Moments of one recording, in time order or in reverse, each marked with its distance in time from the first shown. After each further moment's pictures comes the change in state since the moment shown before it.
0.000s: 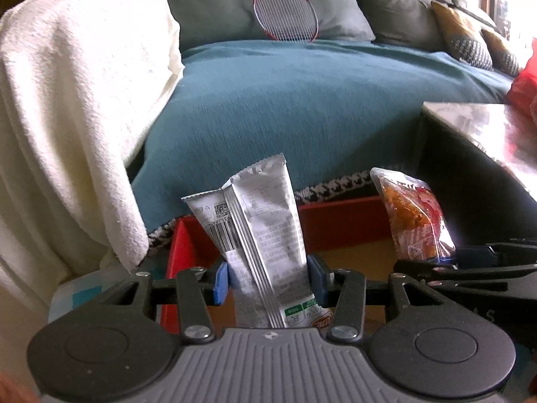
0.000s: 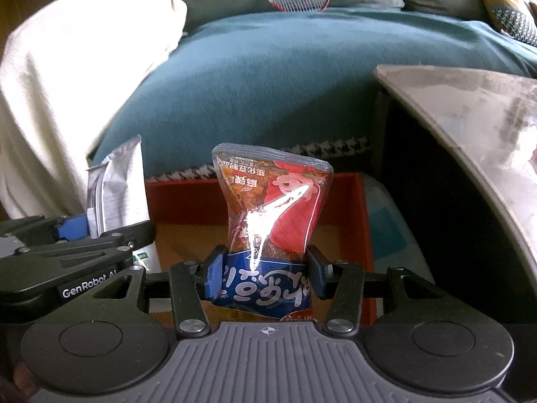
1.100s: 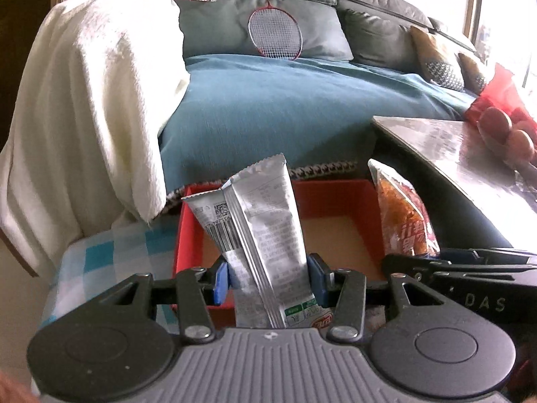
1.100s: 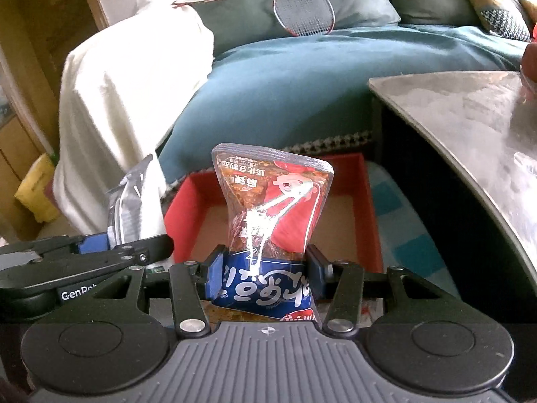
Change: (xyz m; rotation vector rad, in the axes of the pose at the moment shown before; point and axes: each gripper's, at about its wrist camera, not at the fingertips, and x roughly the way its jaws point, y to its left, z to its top) left arm -0.101 0.017 -0.041 -0.054 -0.041 -0.103; right arm -0.100 0.018 -0.048 0.044 -0.081 0.078
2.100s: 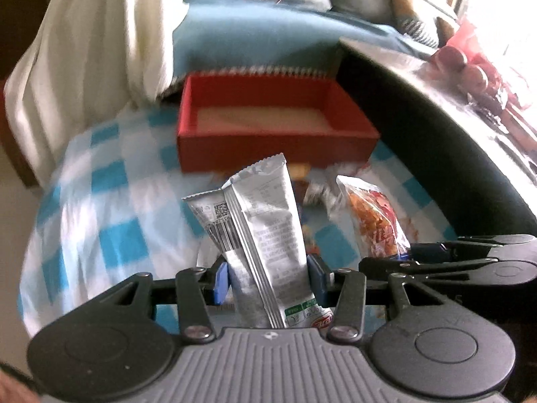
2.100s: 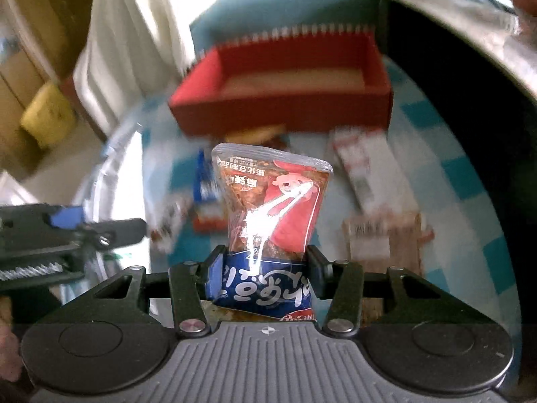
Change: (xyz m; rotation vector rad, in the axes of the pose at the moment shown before) left arm -0.088 0.008 -0.120 -0.010 0.163 -0.106; right arm -0.045 0.023 -0.132 -0.049 0.205 -0.002
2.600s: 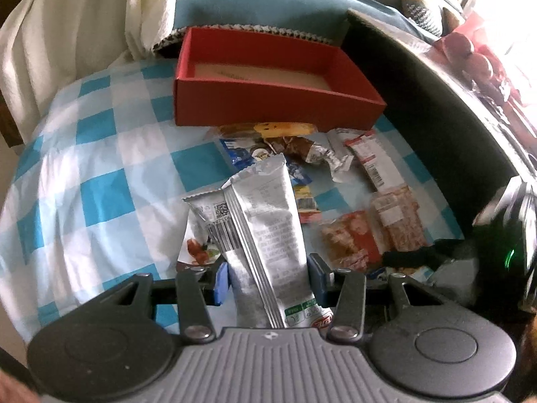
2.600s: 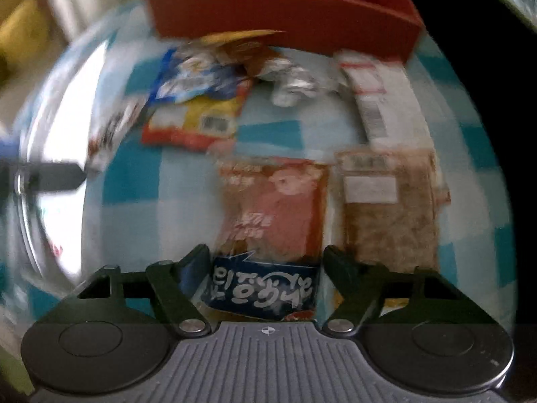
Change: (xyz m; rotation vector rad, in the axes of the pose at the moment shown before) left arm 0.020 0.016 -0.028 -0.071 0.111 -0.068; right arm 0.068 0.026 -0.034 -0.215 0.226 -0.190
